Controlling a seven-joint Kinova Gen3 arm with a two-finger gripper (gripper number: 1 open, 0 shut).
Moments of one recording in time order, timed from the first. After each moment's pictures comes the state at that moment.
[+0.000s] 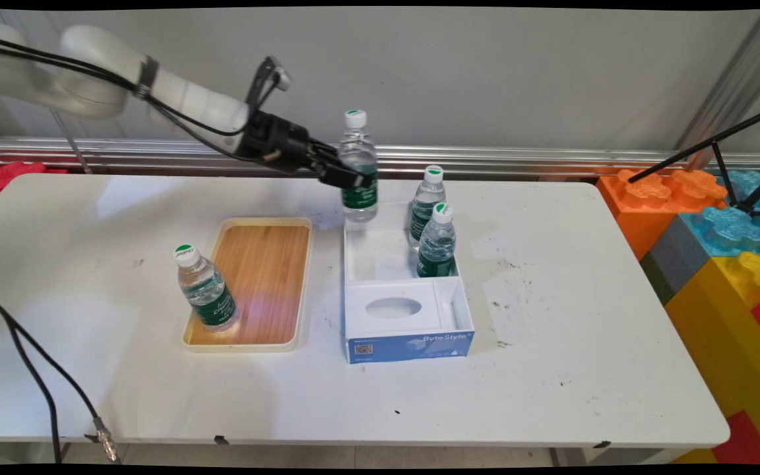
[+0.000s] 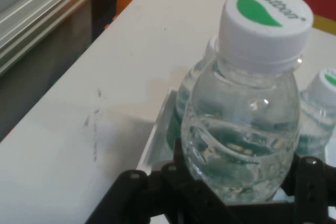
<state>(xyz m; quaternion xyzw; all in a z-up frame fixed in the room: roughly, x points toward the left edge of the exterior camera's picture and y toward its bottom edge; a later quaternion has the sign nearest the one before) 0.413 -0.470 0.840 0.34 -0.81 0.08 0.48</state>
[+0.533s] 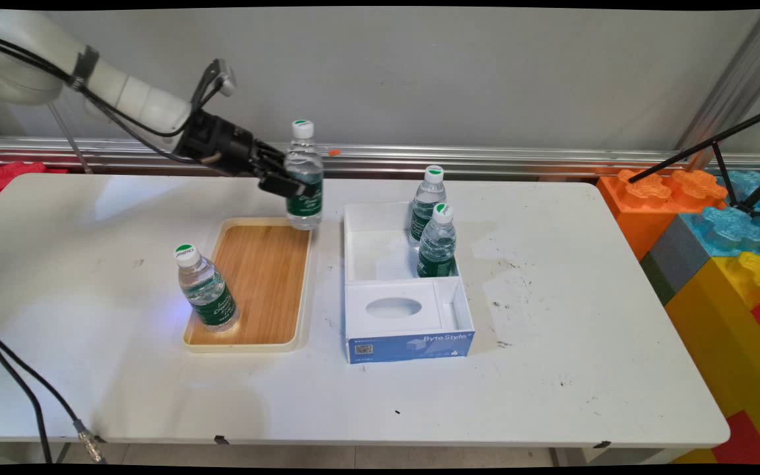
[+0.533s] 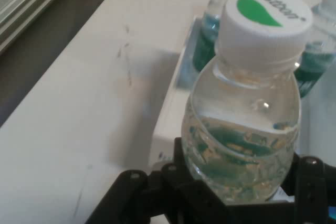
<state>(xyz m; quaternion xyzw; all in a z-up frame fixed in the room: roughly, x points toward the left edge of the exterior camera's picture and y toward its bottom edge) 0.487 -0.446 0.845 0.33 -0.84 0.08 0.43</state>
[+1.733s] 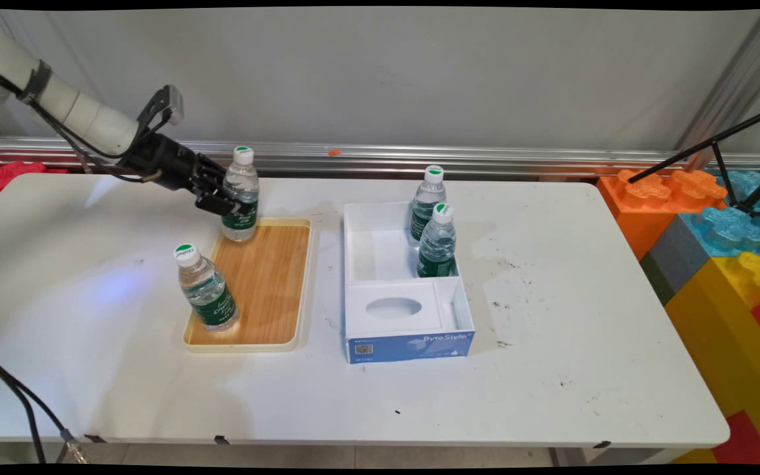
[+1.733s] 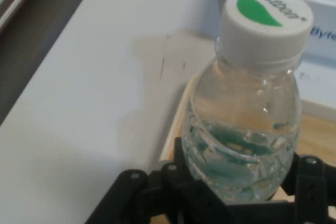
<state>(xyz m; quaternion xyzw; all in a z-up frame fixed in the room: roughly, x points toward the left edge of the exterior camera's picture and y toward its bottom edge) 0.582 -0.433 0.813 0.32 -0.88 0.10 0.34</state>
